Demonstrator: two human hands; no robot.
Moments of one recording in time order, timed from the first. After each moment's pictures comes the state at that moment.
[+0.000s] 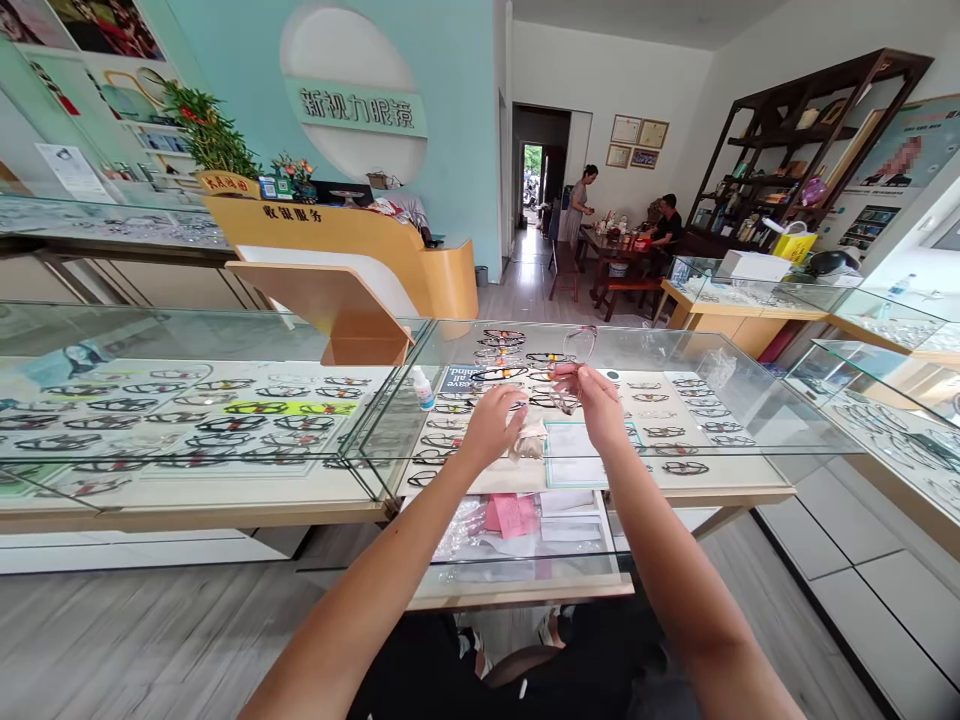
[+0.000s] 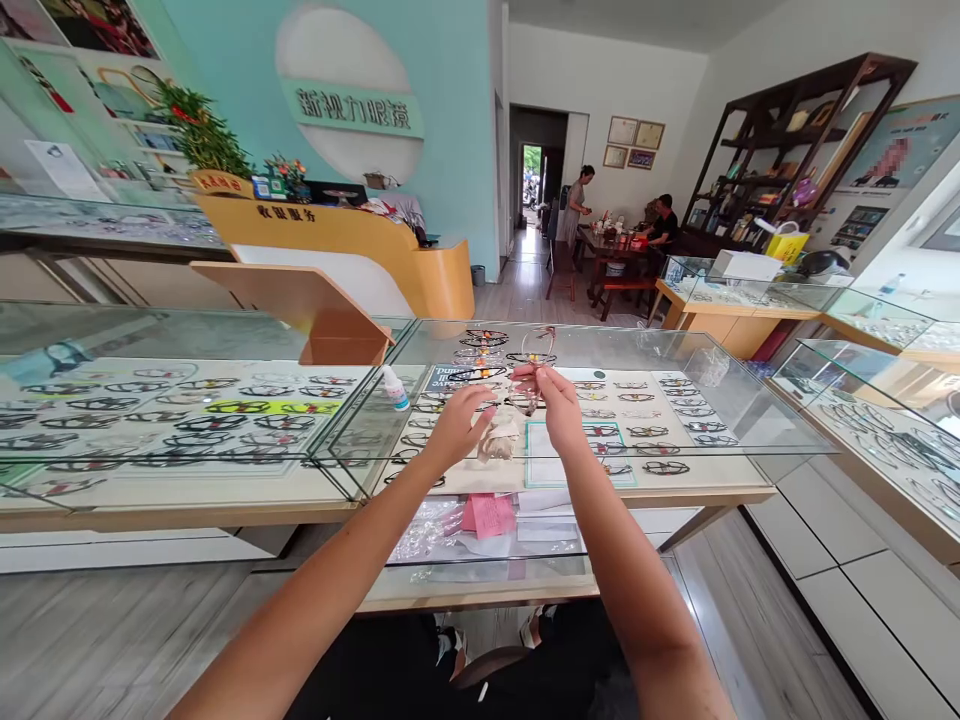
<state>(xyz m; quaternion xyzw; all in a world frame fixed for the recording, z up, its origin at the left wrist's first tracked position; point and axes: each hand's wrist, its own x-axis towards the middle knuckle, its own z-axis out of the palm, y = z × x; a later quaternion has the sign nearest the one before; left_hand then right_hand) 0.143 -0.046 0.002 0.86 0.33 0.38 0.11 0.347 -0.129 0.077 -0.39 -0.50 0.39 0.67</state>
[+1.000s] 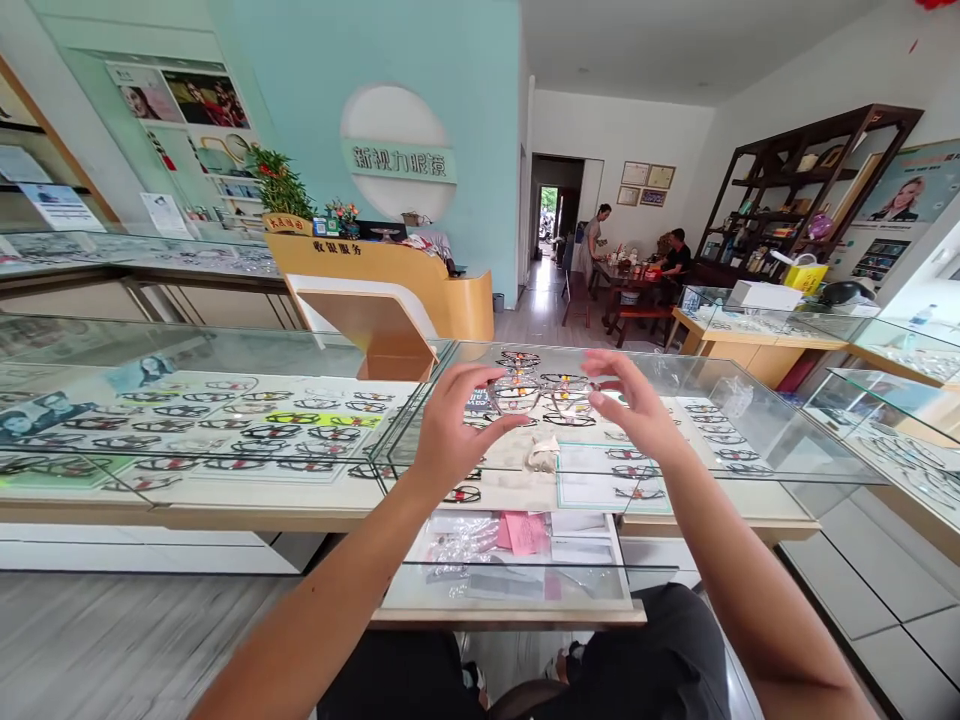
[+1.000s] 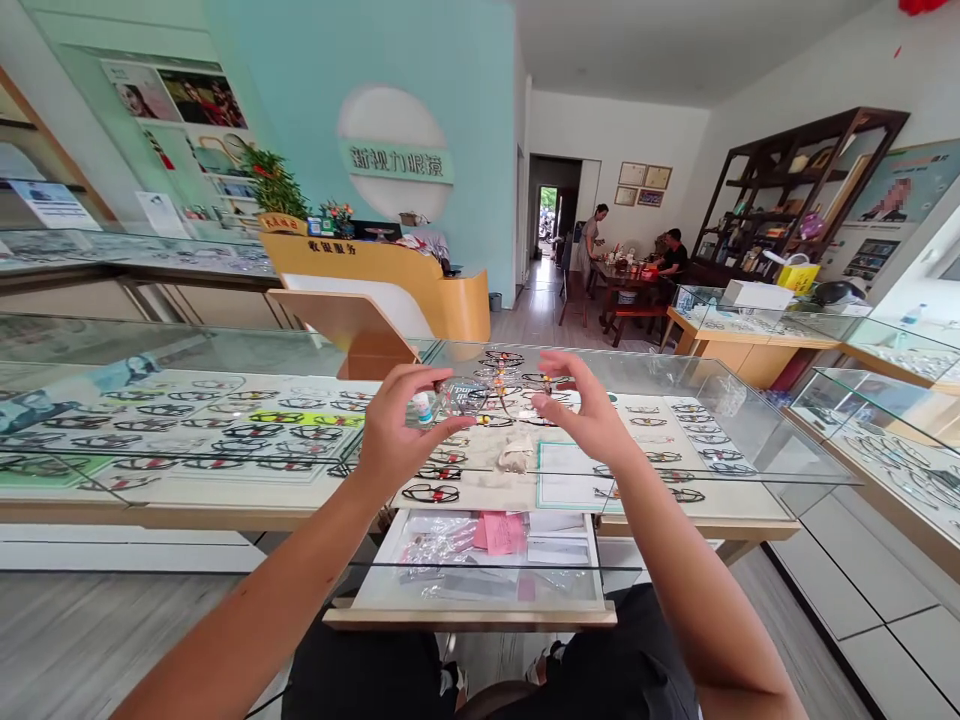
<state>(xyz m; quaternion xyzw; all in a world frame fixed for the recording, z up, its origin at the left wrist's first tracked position) 0.078 -0.140 0.141 0.77 0.25 0.58 -0.01 0.360 -0.195 0.163 -0.43 -0.71 0.20 0.52</state>
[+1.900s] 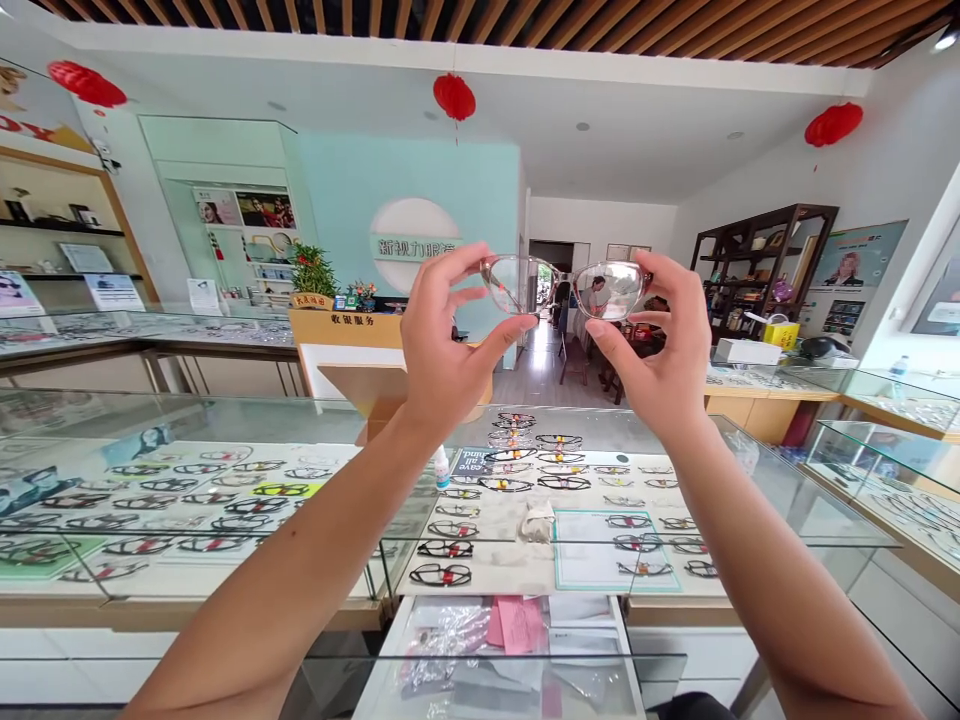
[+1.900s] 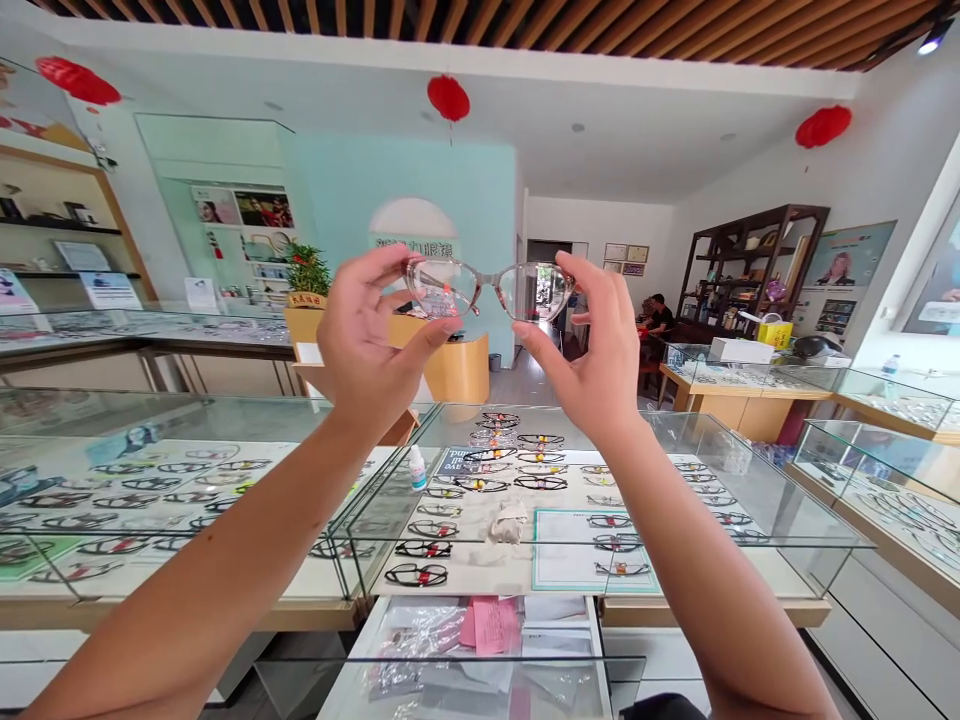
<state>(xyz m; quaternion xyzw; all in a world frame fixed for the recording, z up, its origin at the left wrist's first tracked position) 0.111 -0.127 0.315 0.69 0.09 0.71 -0.11 0.337 -0.214 0.311 -0.30 -0.66 -0.31 0.62</state>
